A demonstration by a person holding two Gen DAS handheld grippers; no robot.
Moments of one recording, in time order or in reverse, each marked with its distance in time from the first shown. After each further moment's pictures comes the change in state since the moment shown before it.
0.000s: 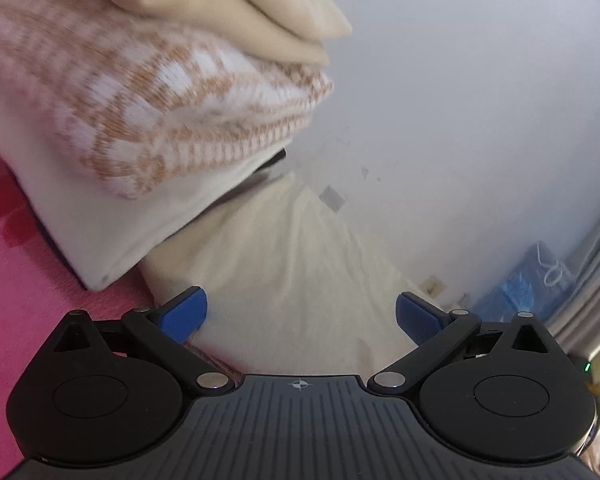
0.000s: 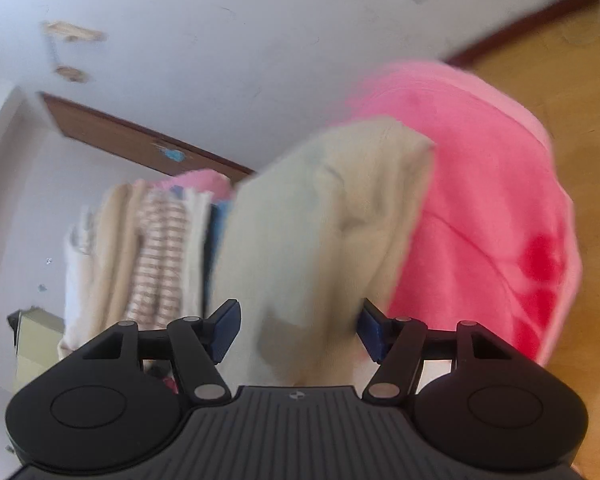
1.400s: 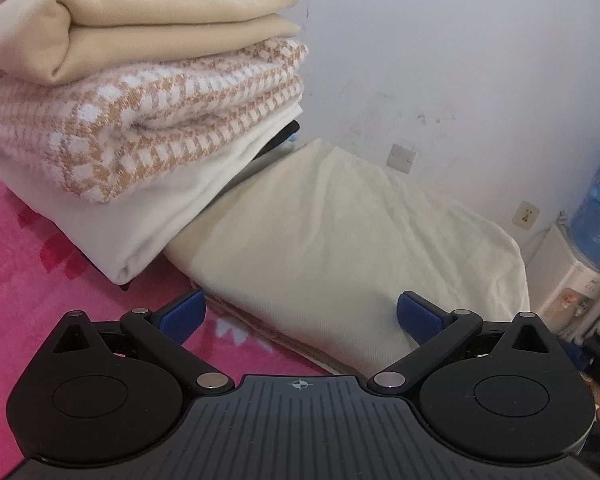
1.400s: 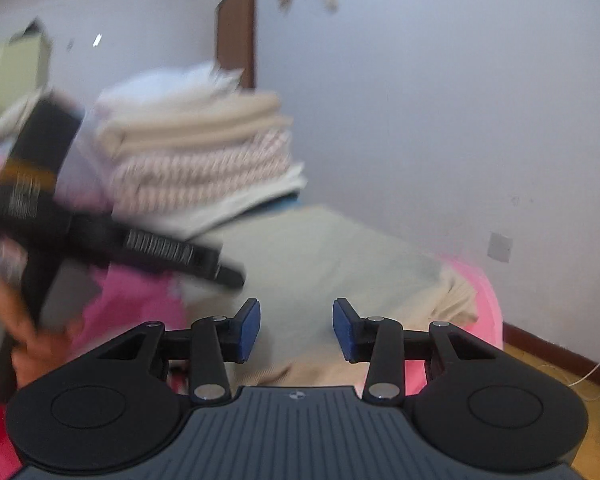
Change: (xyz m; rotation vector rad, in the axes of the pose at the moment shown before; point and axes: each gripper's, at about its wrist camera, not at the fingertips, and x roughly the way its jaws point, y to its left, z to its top) left arm 0.002 -0.055 -0.017 0.312 0.064 0.334; right arm -0.023 0.088 -0.140 -1.102 -0.271 -0.256
